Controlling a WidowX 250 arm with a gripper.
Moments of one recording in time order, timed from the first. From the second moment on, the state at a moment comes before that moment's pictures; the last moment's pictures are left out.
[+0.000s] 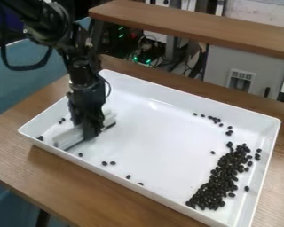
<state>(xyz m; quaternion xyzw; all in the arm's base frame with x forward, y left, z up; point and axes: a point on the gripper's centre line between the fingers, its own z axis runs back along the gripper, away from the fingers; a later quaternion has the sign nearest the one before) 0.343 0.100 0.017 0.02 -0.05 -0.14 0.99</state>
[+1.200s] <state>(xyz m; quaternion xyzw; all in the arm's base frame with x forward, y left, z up) 0.353 -0.039 0.013 -0.06 -0.05 -0.03 1.00</state>
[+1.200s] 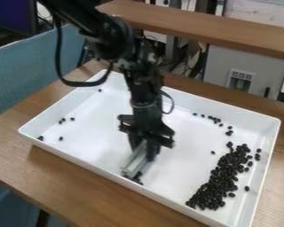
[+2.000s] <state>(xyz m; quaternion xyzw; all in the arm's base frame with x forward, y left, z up) 0.373 -0.095 0.015 -0.11 -0.05 0.02 0.99</state>
